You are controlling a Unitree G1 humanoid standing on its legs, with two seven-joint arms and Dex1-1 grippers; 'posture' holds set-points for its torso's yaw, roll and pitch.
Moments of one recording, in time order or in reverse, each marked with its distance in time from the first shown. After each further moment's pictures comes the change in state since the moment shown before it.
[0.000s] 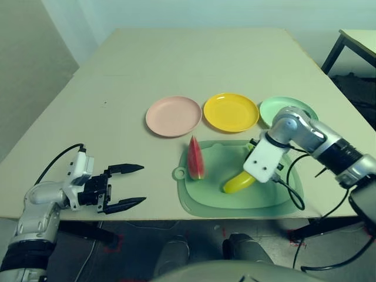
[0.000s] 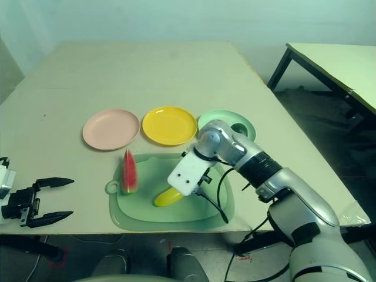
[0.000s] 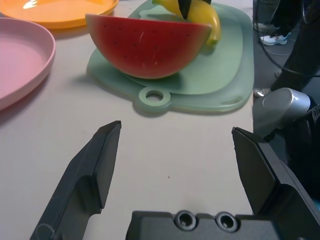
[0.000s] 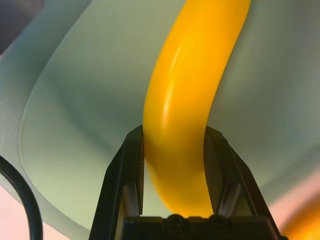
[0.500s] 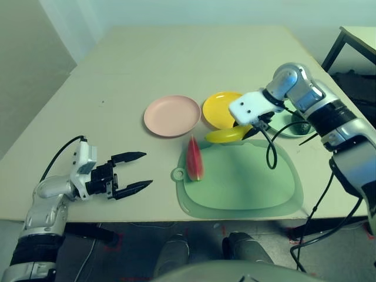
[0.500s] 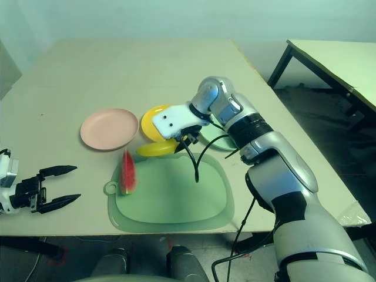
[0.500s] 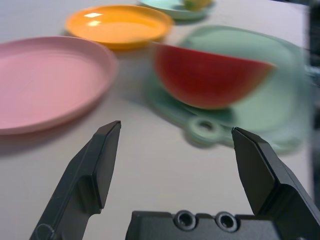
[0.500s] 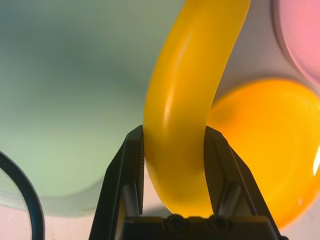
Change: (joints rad) left arm -0.054 -0.039 0.038 -0.060 -0.012 0.126 0.252; right arm -0.297 0.178 -0.124 0.523 -0.086 -0.017 -0.061
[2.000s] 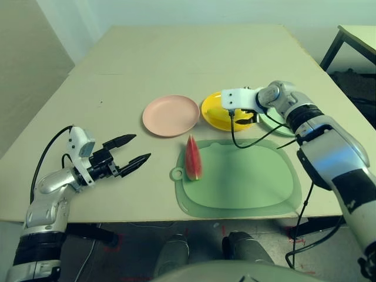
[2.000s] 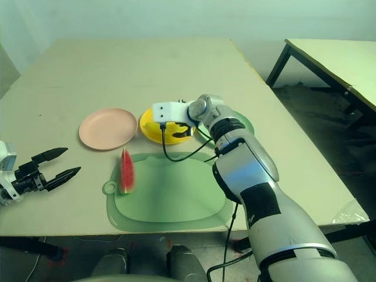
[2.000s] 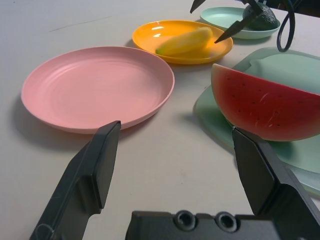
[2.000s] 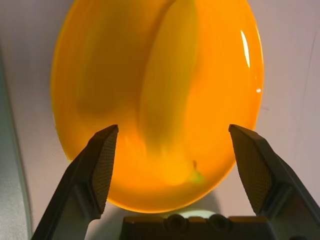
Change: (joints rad) left arm 0.002 -0.040 0.027 -0.057 0.010 0.069 0.175; right arm -0.017 0.191 -0.133 0.473 -0.296 0.050 -0.691
